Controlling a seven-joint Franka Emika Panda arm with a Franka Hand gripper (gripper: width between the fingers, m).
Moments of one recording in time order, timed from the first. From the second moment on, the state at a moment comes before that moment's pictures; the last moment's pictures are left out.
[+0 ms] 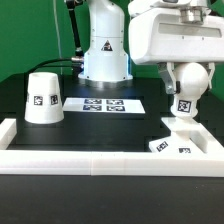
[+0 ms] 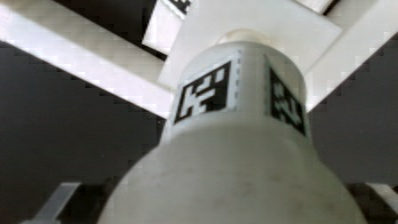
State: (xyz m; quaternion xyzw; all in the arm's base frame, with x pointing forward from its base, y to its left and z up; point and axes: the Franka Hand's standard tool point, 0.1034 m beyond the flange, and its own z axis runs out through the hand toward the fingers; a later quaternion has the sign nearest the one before) arm 0.612 0.099 0.118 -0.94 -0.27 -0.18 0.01
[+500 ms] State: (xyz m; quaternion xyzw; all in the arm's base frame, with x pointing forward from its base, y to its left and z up) arm 0.601 0.097 0.111 -0.94 -0.27 -0.22 0.00
